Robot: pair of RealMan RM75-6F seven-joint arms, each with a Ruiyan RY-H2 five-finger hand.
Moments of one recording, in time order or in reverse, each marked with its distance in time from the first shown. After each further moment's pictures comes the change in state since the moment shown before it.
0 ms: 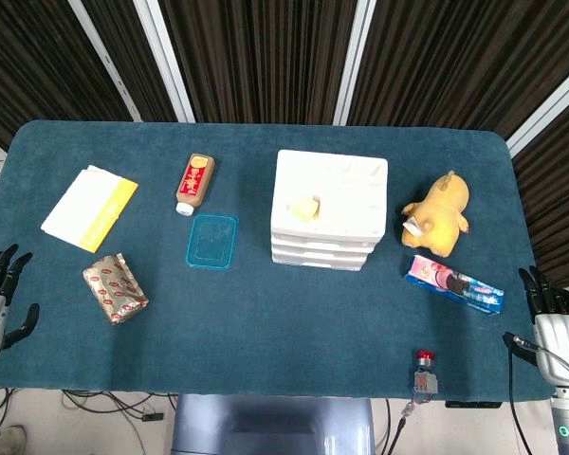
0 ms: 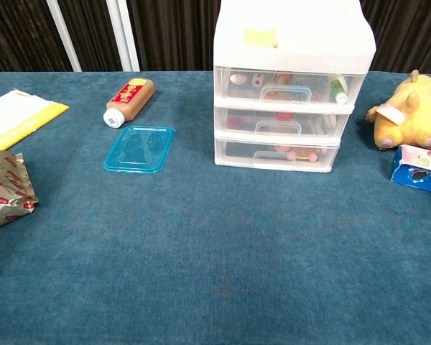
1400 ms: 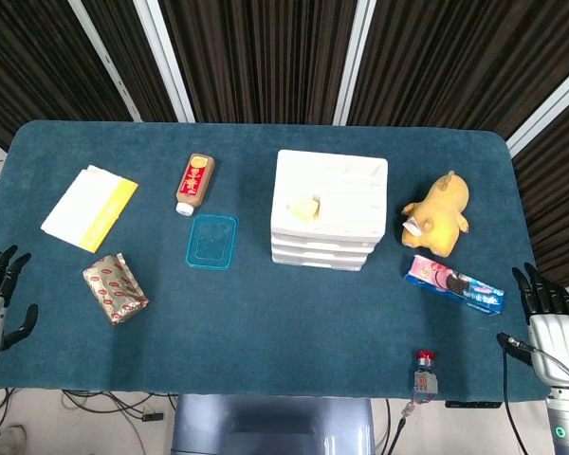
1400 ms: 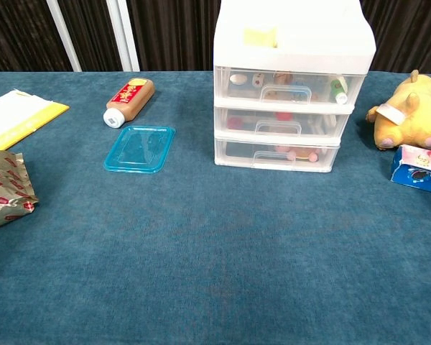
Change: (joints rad) left arm 0.005 0.003 0.002 0.001 0.006 0.008 -0.001; right arm -0.001 -0.012 -0.001 0.006 -0.046 0.009 0.031
